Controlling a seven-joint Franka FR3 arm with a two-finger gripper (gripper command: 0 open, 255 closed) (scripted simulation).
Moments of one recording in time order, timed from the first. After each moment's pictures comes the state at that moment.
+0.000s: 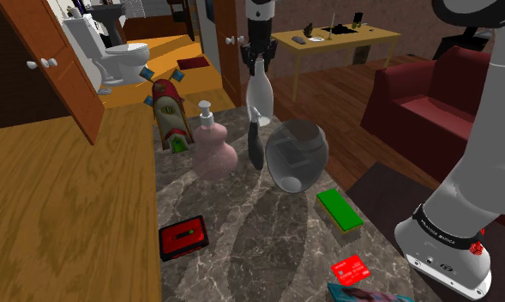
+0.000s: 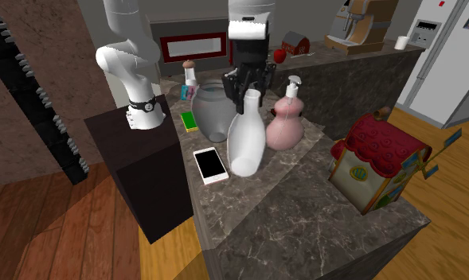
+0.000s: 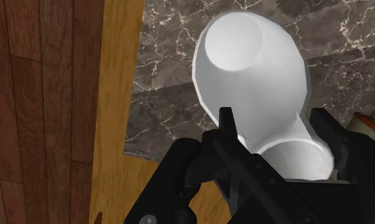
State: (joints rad) arm 0.00 0.33 0.09 -1.43 -0.03 1.79 0.18
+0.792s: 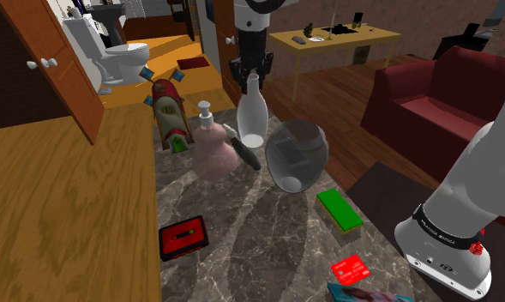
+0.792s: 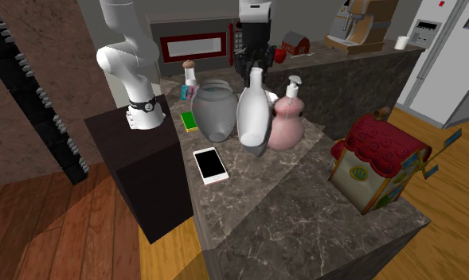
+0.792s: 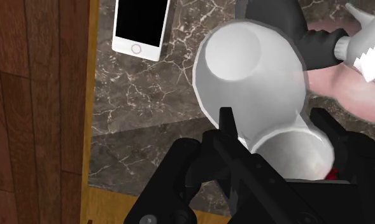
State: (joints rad) arm 0.11 0.07 0.17 -1.77 -0.02 1.88 0.38
